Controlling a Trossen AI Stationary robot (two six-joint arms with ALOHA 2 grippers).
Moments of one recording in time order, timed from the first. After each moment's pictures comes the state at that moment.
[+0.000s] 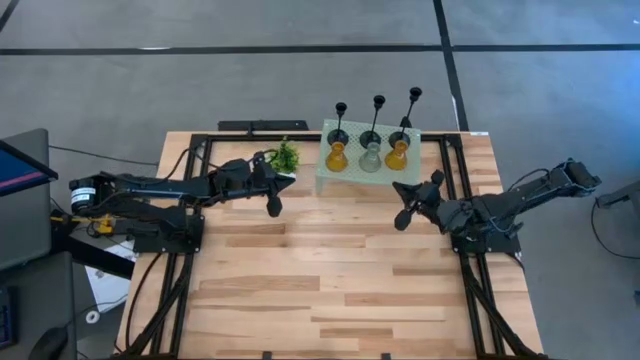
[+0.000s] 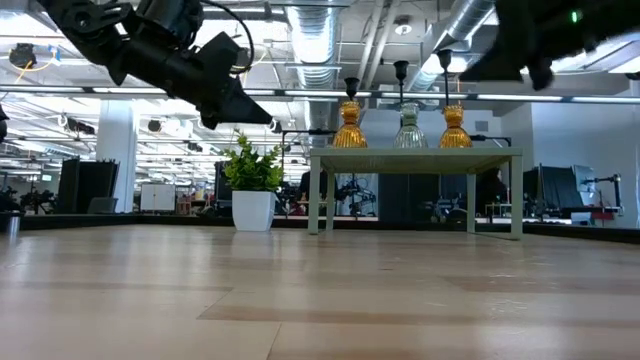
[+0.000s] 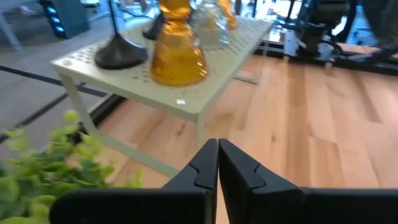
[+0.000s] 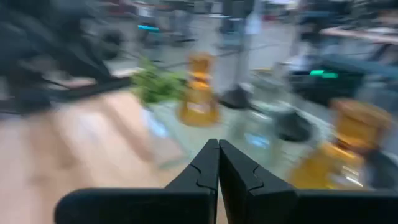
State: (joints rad) left arm 0.25 1.00 0.48 0.38 -0.07 0.02; right arm 0.32 0.79 0.42 0.06 1.01 0.24
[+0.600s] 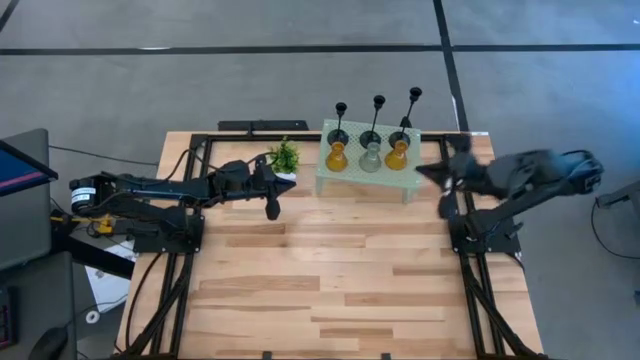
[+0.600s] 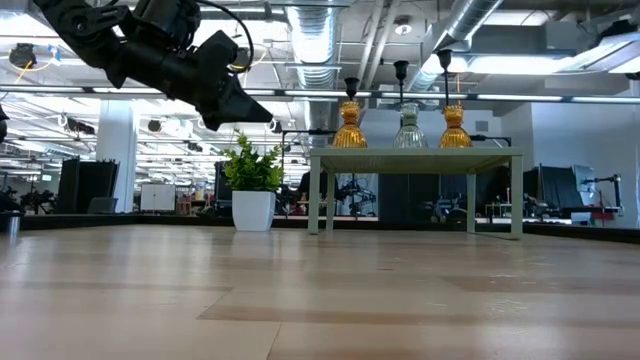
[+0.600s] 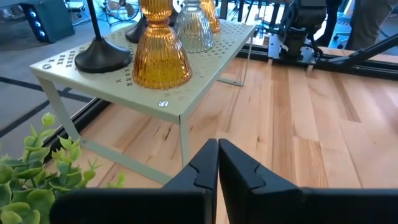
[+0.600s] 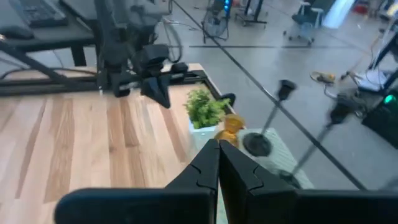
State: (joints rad) left arm 0.25 1.00 0.46 0.42 -0.01 0.02; right arm 0.34 0.83 1.25 -0.85 0.70 0.12
